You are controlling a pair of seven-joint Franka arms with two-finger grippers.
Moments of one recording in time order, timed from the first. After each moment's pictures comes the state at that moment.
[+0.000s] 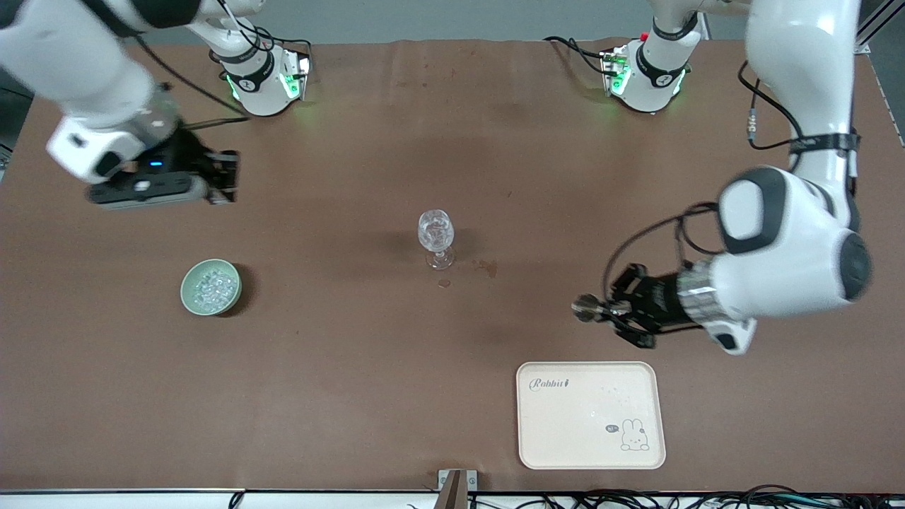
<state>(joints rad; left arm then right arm) -0.17 0.59 0.00 -1.28 -0.60 1.86 -1.58 -0.01 0.02 0.38 -1.65 0.01 1.70 0.24</state>
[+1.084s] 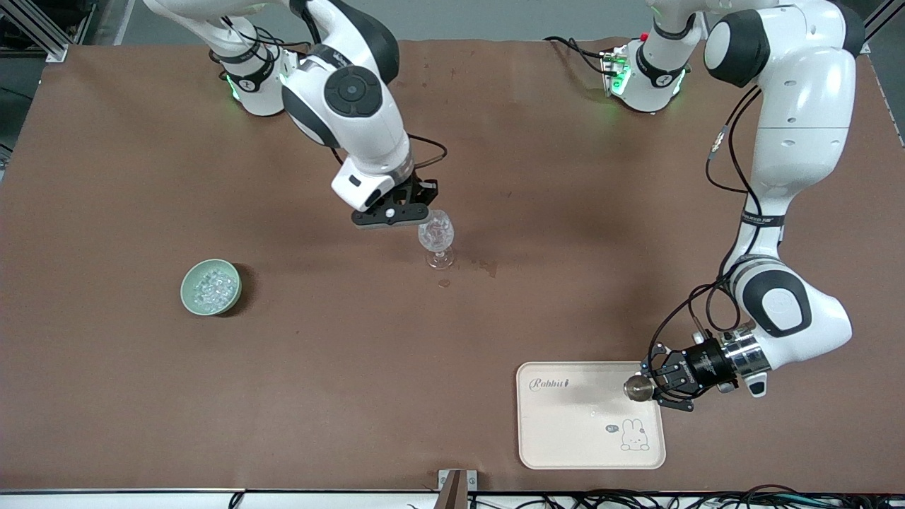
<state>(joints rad) -0.01 0.92 -0.01 -1.28 -1.36 2.14 -1.06 0.05 0.45 0.80 -1.67 -0.29 2.03 0.87</state>
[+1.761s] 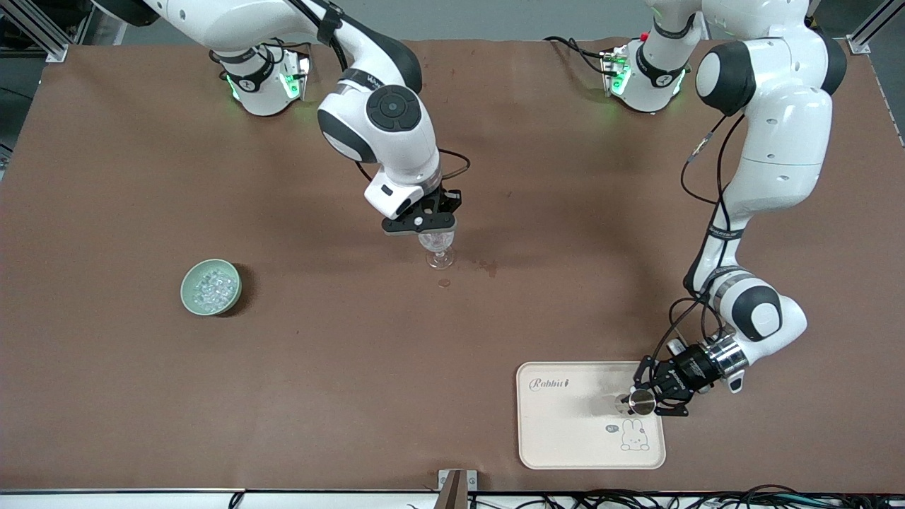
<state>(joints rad) 0.00 1.06 -0.01 -1.25 -1.70 2.14 -0.87 0.11 0.56 0.80 -1.62 -0.39 2.05 0.96</state>
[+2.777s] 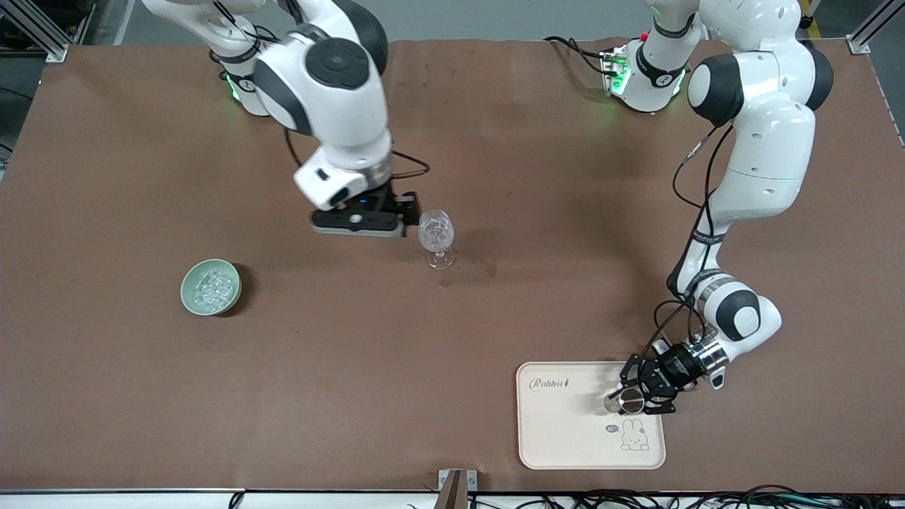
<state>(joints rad) -0.02 1.12 -0.01 -1.24 -1.77 2.15 -0.77 0.09 0.34 0.65 -1.50 -0.41 1.83 0.85</state>
